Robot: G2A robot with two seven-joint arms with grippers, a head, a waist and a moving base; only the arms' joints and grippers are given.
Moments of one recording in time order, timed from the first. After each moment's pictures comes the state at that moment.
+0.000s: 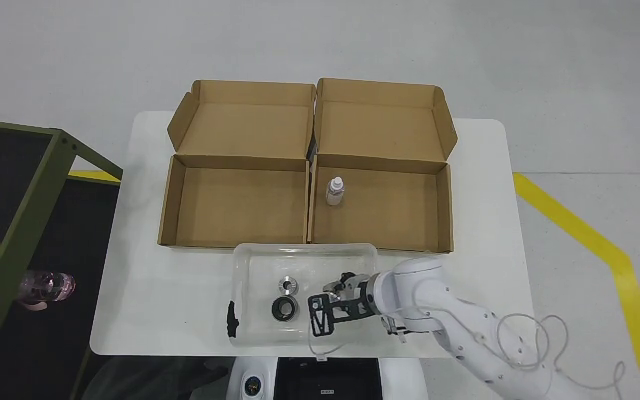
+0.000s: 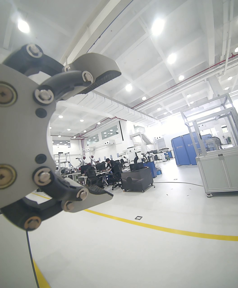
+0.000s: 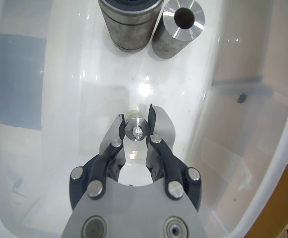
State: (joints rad) left arm -0.29 -0.19 -0.48 -1.38 1.96 -0.31 0.15; right arm -1.09 -1.09 0.76 -1.92 -1.31 -0.90 0.92
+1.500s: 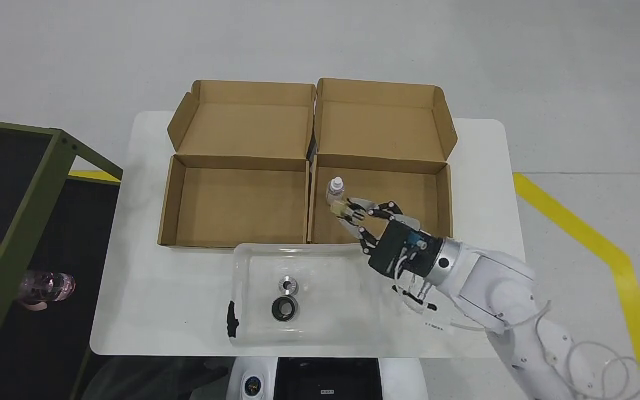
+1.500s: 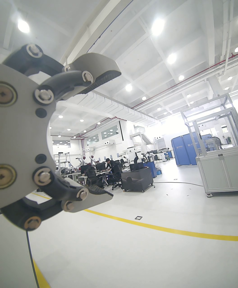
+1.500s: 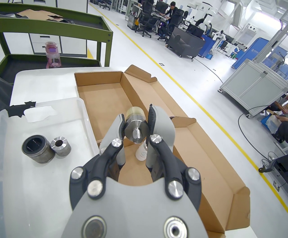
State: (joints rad) left arm -0.29 -0.19 -0.48 -1.38 1.96 -0.31 0.15; right arm -1.32 -1.04 1.20 -2.09 -1.39 -0.53 0.11
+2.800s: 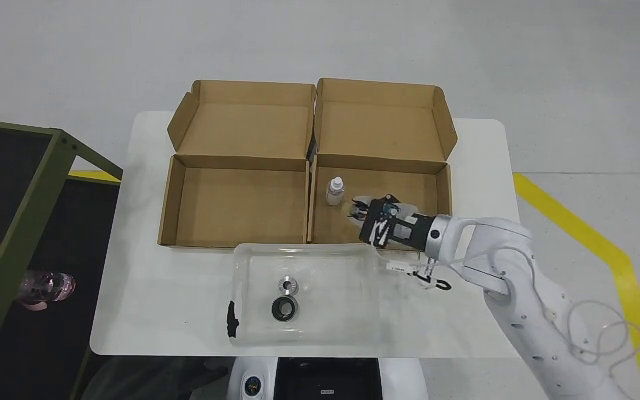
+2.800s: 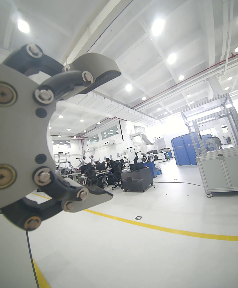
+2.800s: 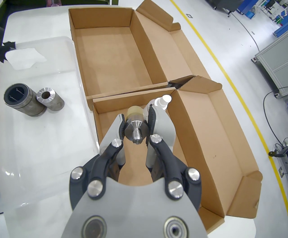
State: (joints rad) left arm -0.29 -0.19 -0.48 -1.38 1.96 -0.31 0.15; right arm -1.13 -1.05 1.16 -1.93 -1.26 -0.72 0.49
